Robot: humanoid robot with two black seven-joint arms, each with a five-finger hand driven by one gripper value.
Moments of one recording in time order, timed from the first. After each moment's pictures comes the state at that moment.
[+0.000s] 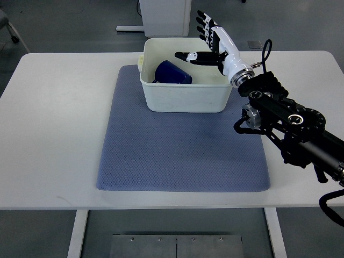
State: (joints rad) left arm -0.06 0.00 -0.10 -0.15 0.08 0.05 -0.04; right arm 0.99 -0.08 0.54 0.81 -0.61 -0.20 0.32
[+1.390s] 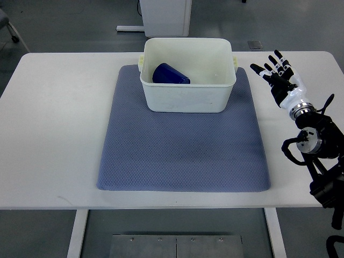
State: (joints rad) left arm -0.06 0.00 -0.10 -0.15 0.08 0.06 -0.04; right arm 0.54 -0.08 1.26 0.96 -0.69 -0.03 0.09
